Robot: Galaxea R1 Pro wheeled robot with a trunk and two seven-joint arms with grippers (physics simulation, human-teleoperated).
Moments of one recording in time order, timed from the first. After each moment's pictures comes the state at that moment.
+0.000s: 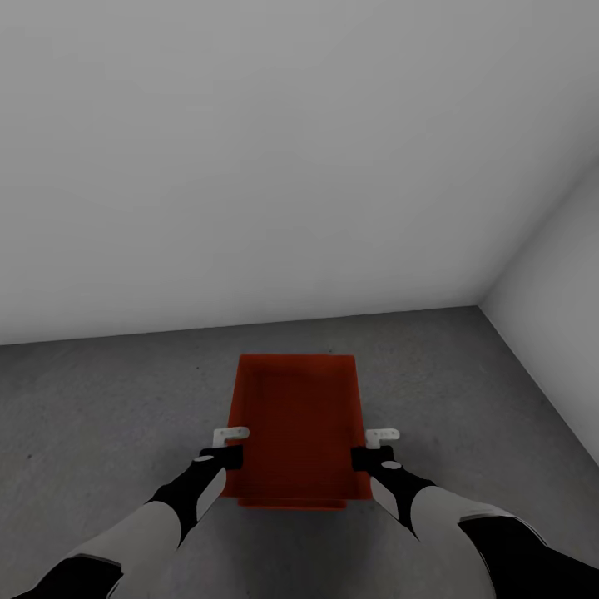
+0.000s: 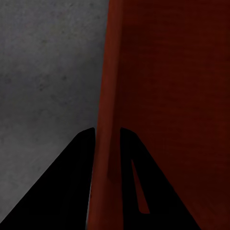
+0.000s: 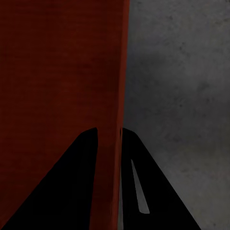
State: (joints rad) left arm -0.76 -0.08 -0.15 -0.30 0.21 0.12 0.18; right arm -0.88 0.11 0.06 0.02 0.00 -0.13 -0.11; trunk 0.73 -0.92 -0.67
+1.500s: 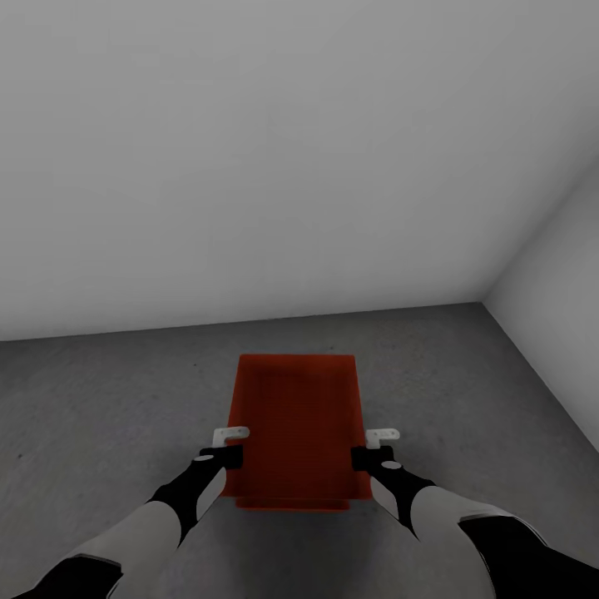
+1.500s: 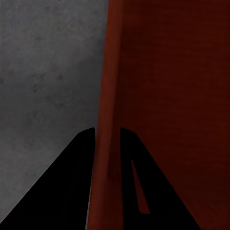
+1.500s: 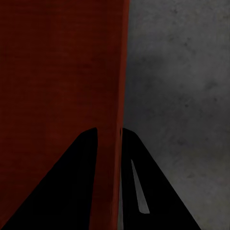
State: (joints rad) left arm -0.76 -0.08 -0.15 -0.30 0.21 0.13 0.18; right arm -0.88 0.11 0.06 0.02 -0.01 -0.13 -0.11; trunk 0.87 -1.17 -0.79
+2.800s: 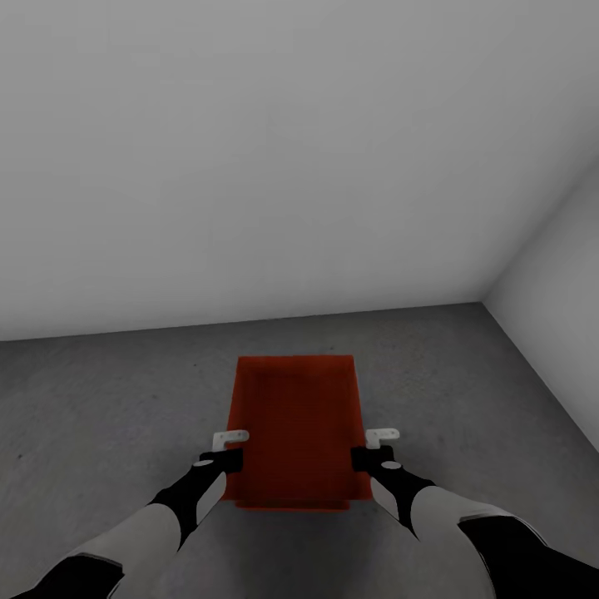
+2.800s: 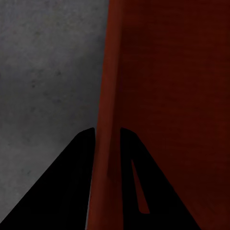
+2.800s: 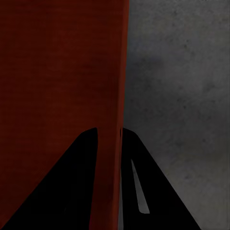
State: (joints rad) left arm -0.76 -0.08 -0.18 -0.26 0.26 0.08 0.18; right arm -0.88 0.11 0.07 0.02 0.00 -0.13 -0.11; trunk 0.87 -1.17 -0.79
